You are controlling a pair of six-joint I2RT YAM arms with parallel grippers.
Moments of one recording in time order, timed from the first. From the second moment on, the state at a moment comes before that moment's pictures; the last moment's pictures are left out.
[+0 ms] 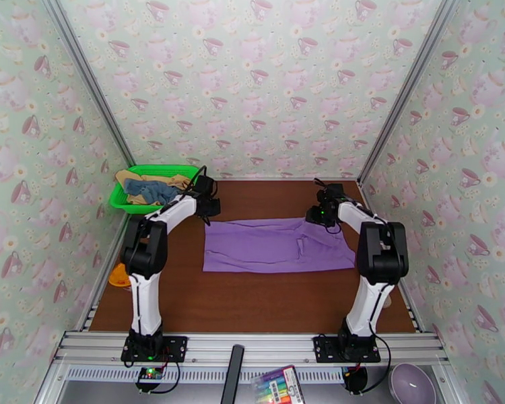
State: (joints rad) left arm -0.28 2.14 1.66 -0.57 0.03 -0.40; right arm 0.02 2.00 1.41 -0.53 -0.22 0.15
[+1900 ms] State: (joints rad) left arm -0.36 1.79 1.22 -0.56 -0.10 -0.35; right arm 0.06 1.96 1.37 -0.62 -0.14 0.24
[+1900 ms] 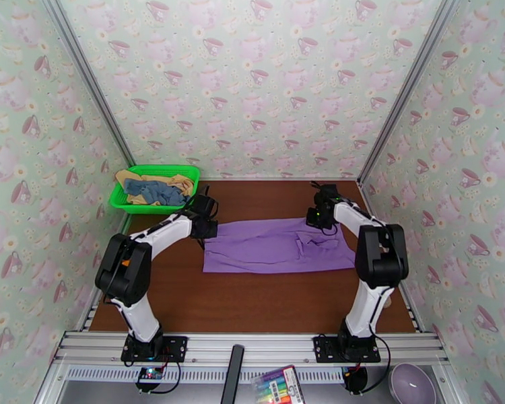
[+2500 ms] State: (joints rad) left arm -0.36 1.79 1.21 -0.55 -0.11 -0.35; right arm 0.14 1.63 0.87 -0.49 -0.16 0.36
